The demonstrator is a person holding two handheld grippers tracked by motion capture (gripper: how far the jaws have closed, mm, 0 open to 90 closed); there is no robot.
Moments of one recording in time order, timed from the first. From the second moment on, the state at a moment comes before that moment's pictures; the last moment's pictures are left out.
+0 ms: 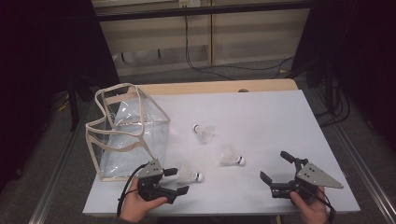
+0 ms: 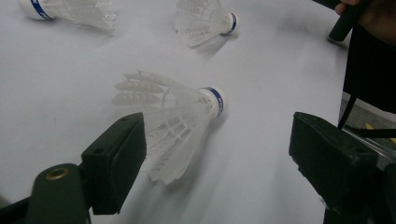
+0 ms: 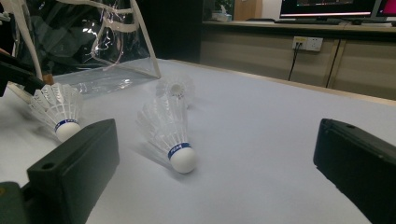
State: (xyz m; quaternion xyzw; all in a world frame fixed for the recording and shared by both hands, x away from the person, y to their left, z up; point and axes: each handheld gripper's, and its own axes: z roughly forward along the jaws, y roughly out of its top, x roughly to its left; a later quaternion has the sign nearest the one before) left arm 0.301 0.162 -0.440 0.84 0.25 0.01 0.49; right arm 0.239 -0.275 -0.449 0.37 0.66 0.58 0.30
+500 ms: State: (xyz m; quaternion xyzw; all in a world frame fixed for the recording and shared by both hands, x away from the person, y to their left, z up) left arm 0.305 0.158 -0.441 0.84 0.26 0.01 0.48; right arm 0.239 -0.275 -0.449 0.36 0.66 0.58 0.30
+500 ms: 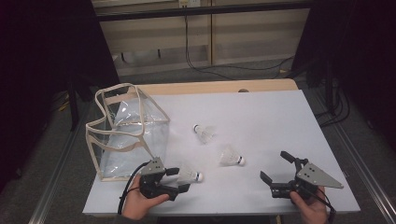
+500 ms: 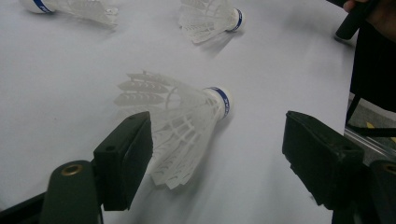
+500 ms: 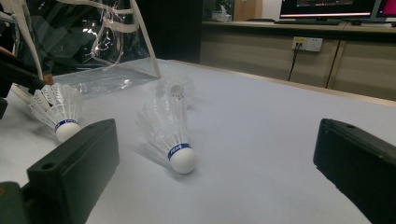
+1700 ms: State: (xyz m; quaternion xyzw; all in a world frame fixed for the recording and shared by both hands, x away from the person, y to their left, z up) left arm 0.308 0.141 -0.443 0.85 0.26 0.01 0.46; right arm 0.239 -0.275 -0.448 0.37 0.66 0.58 0.30
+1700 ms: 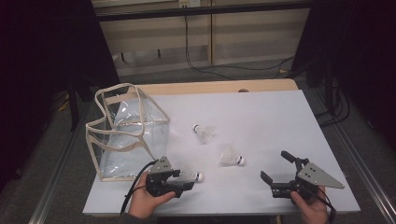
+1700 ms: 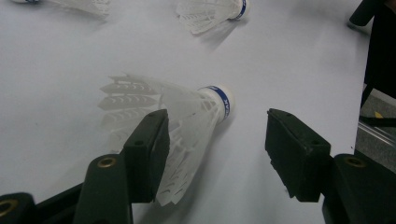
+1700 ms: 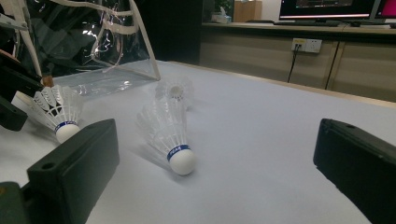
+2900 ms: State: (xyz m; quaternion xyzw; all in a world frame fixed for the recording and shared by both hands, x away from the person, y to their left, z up) left arm 0.315 0.126 -0.447 0.86 0.27 -0.01 0.44; right arm 0.239 -0.276 -0.447 0.36 0.66 0.58 0.30
